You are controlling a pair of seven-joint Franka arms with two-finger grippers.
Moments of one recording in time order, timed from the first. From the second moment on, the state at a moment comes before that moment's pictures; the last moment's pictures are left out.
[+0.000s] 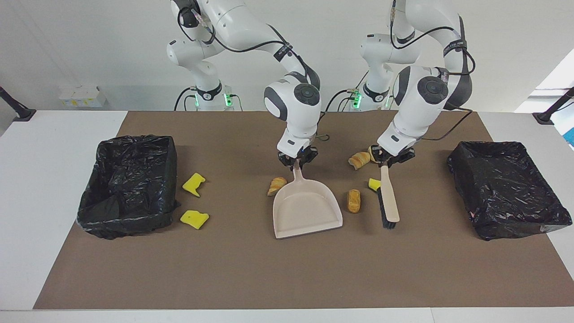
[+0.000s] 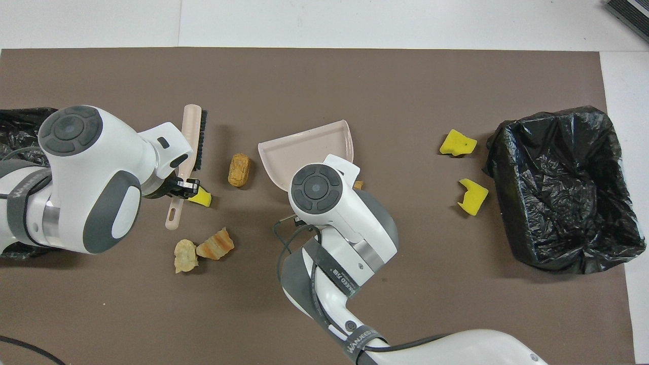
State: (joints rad) left arm -0.25 0.10 -0.02 -1.97 0.01 2.00 -0.09; right arm 0.56 0.39 0.09 -1.73 -0.08 2.03 0.36
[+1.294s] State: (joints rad) left arm -0.26 0.16 -0.05 -1.99 0.02 2.01 -0.06; right arm 0.22 0.19 0.08 -1.75 -0.23 1.79 -1.02
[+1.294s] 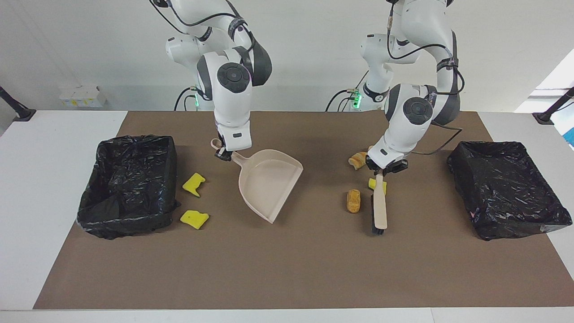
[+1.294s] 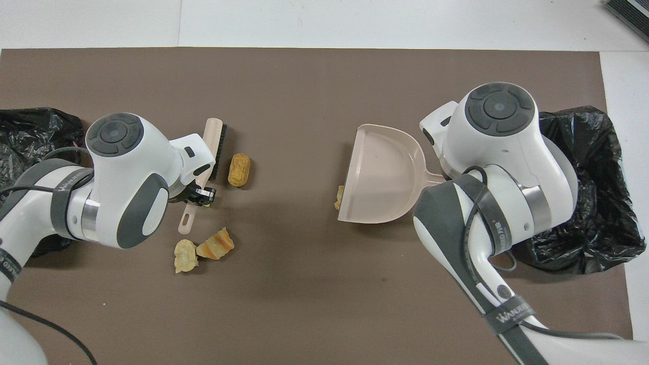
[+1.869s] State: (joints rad) left arm -0.26 0.16 -0.05 -1.99 0.02 2.01 0.00; right arm 0.23 0.19 0.09 -1.82 -0.38 1.82 -1.17
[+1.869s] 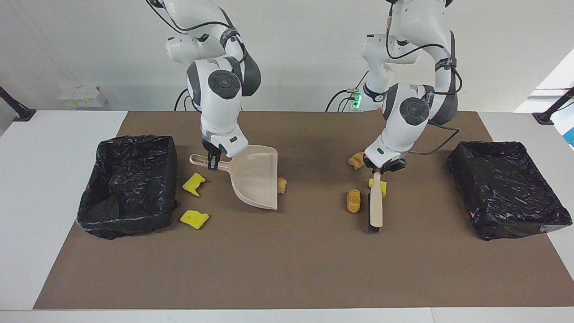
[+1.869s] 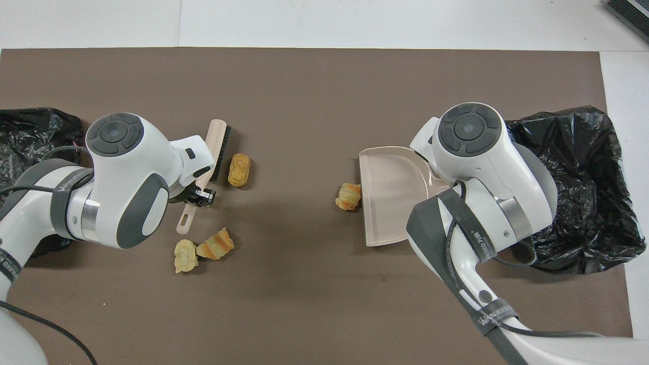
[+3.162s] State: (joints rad) left arm -0.26 0.16 -0.05 -1.99 0.02 1.99 0.00; right arm 0.39 0.19 0.09 -1.91 -0.36 1.96 -0.96
